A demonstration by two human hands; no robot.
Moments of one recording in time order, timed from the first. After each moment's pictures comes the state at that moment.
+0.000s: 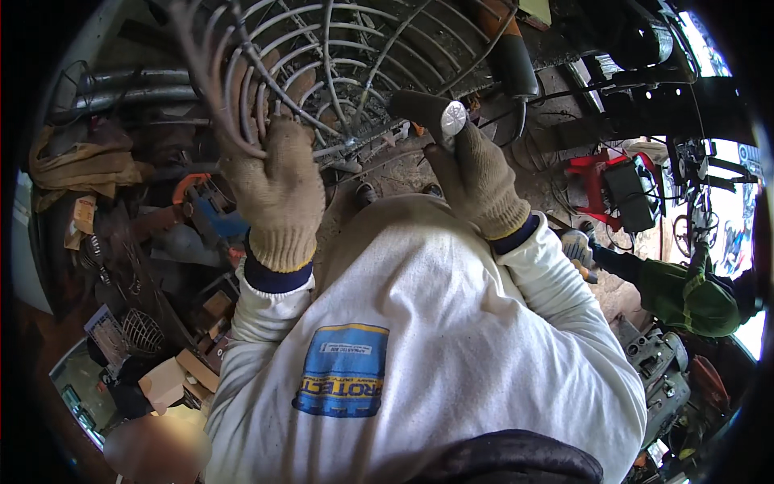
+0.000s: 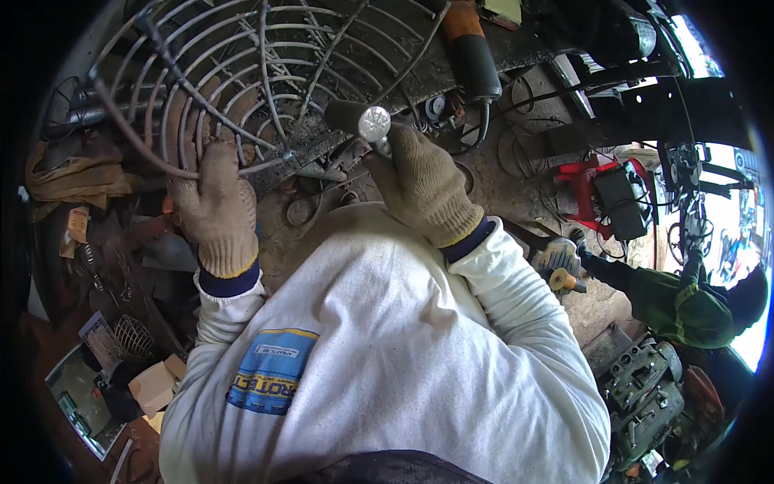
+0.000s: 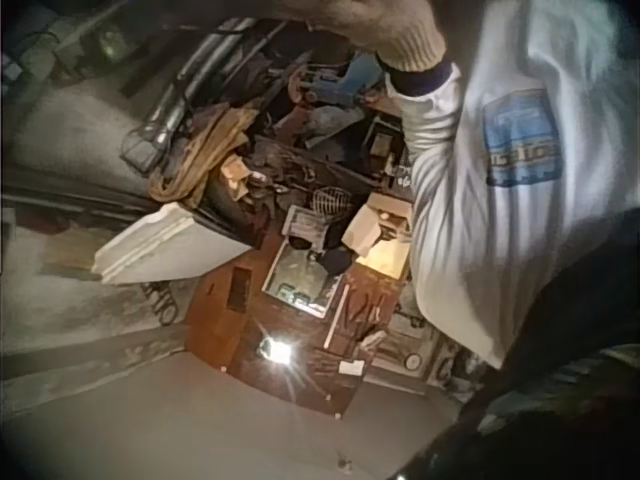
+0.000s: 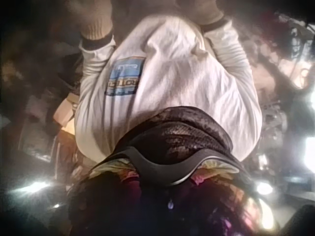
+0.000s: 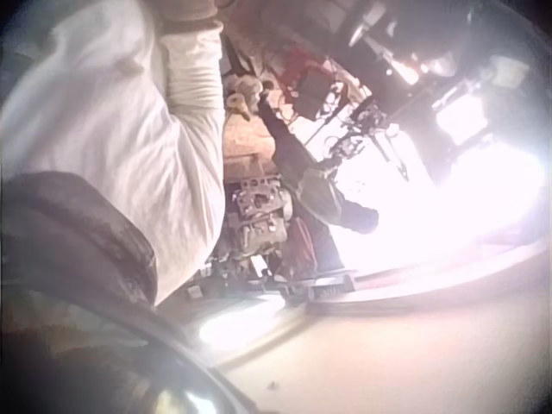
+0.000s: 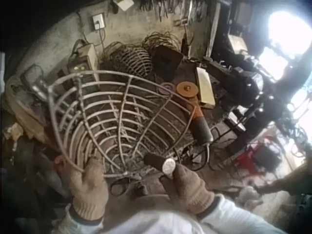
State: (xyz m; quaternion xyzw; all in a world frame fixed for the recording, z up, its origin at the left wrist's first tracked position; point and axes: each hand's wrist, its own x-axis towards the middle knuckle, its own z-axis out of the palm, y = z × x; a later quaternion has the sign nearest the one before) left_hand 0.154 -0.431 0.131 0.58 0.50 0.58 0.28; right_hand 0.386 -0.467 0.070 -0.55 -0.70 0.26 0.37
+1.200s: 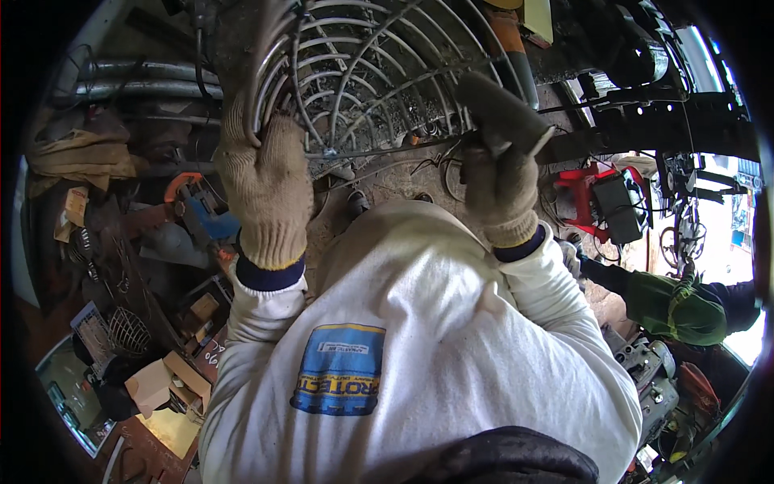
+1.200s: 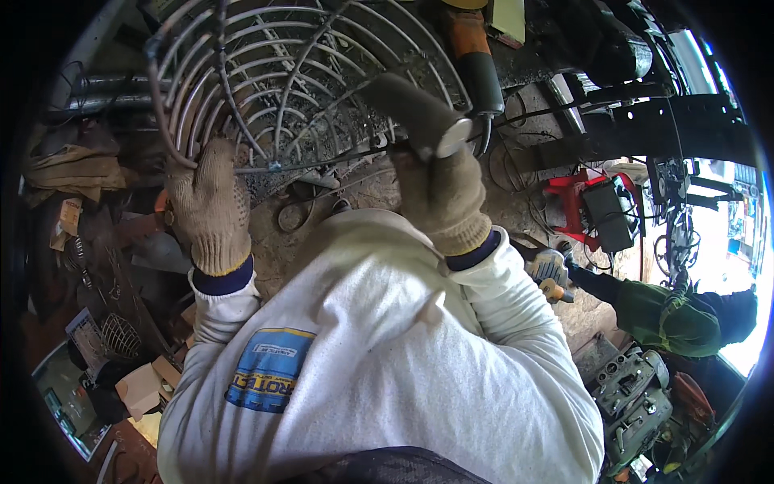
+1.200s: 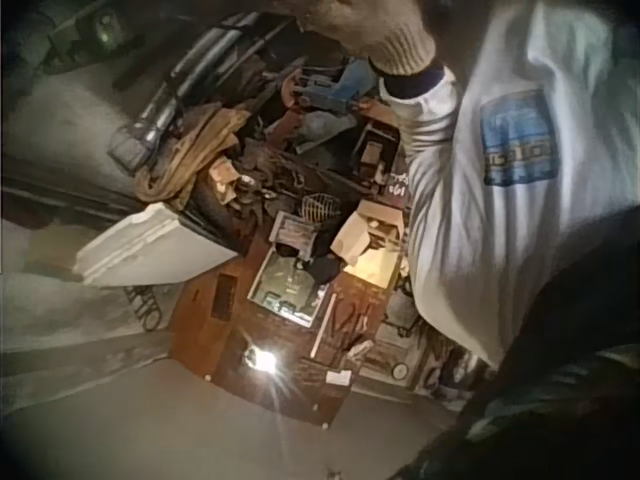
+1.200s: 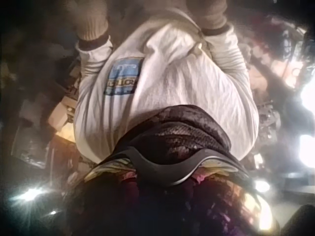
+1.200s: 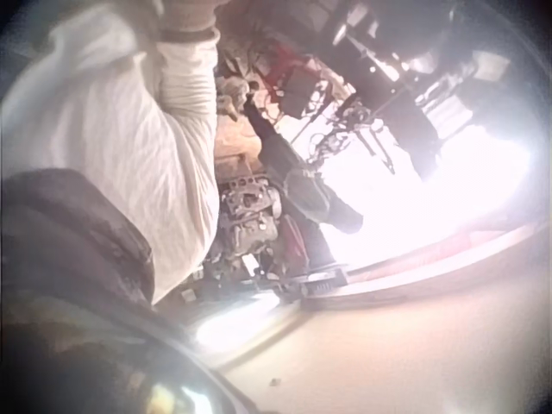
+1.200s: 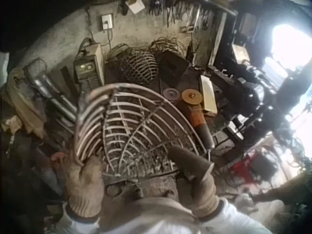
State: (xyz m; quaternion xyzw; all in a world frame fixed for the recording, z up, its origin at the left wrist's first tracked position) left_hand 0.130 -0.425 0.140 0.61 0.55 0.53 0.21; right_hand 0.373 -0.458 0.091 -0.44 -0.65 0.26 0.57
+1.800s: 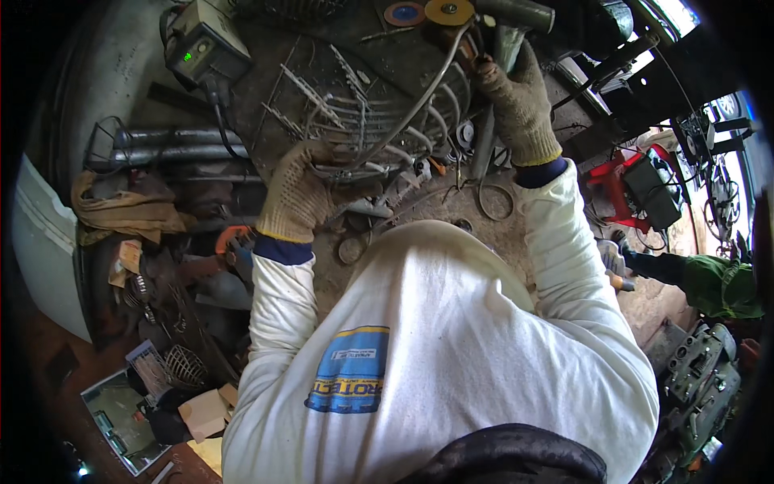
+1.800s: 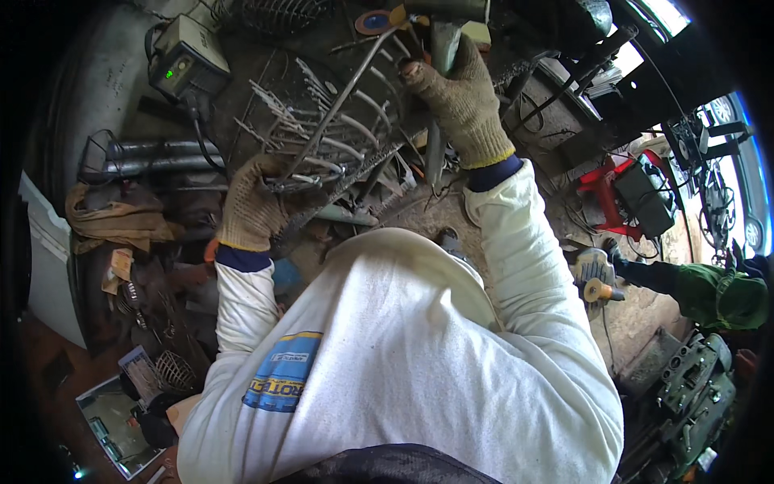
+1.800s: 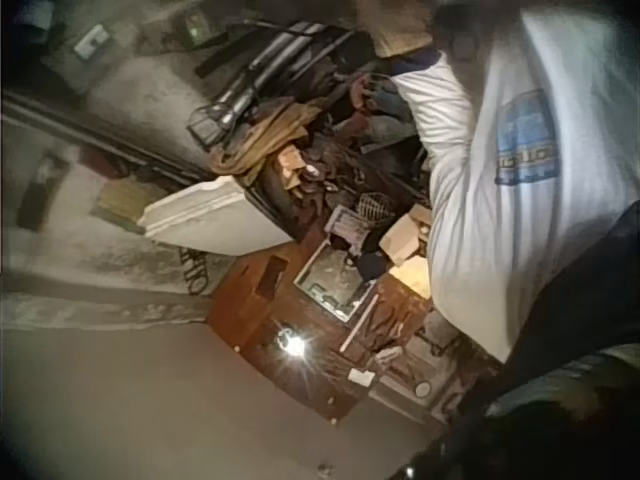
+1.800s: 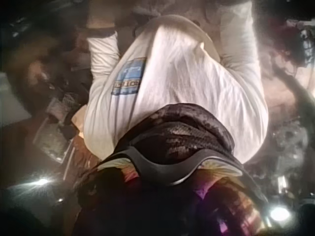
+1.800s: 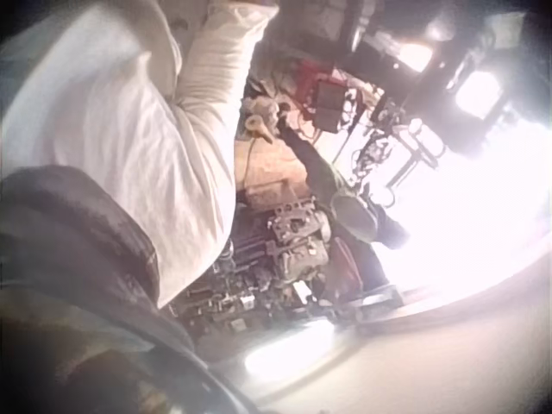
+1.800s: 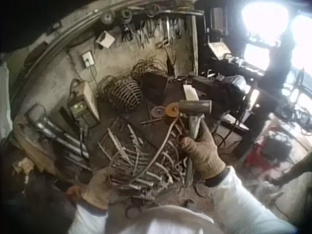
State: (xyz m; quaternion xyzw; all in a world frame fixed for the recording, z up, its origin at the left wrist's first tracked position) left_hand 0.129 -0.379 0.119 0.23 0.39 0.34 0.82; right_hand 0.450 -0.376 0.106 -0.37 -0.47 0.37 0.71
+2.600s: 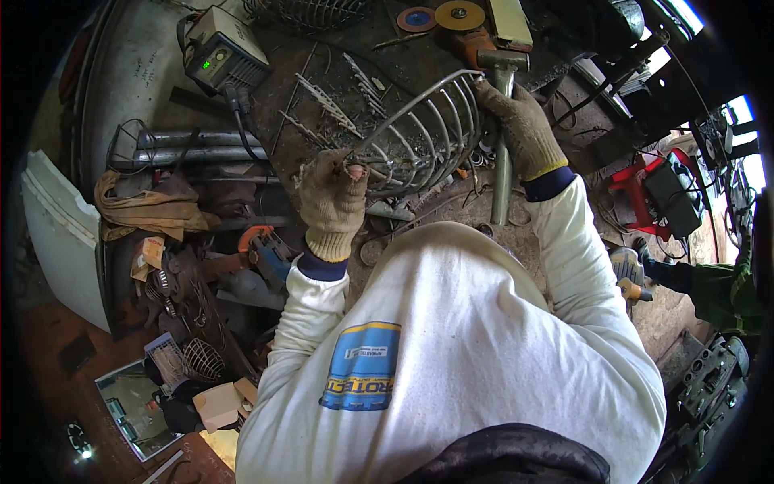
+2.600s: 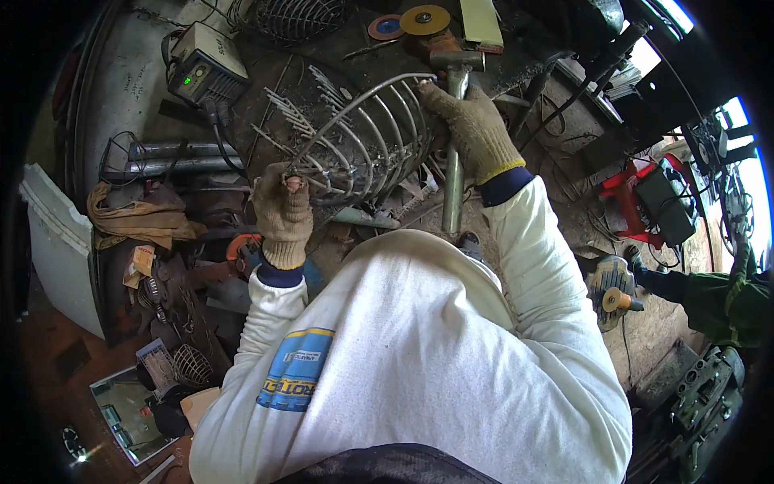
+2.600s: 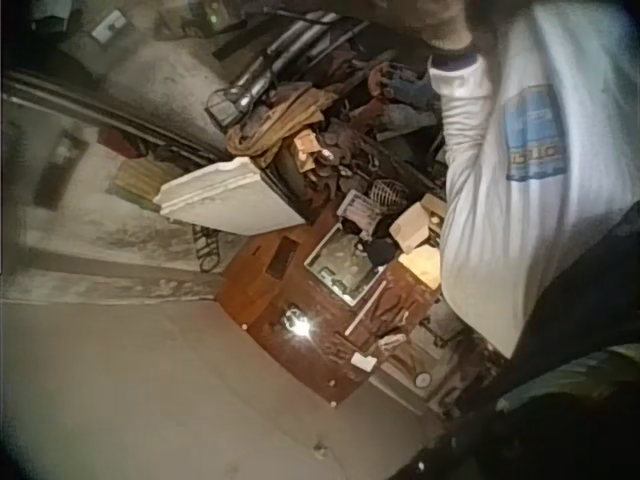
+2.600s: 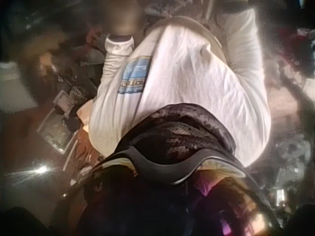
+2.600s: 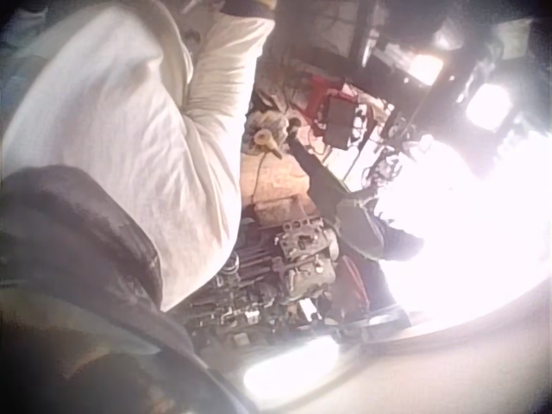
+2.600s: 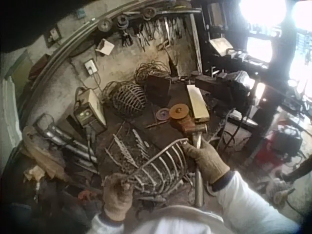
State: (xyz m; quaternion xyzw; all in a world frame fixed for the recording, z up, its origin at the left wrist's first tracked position) left_hand 0.143 -0.397 0.081 0.79 0.47 0.38 0.10; right_hand 0.448 -0.393 0.096 -0.53 -0.28 0.56 0.57
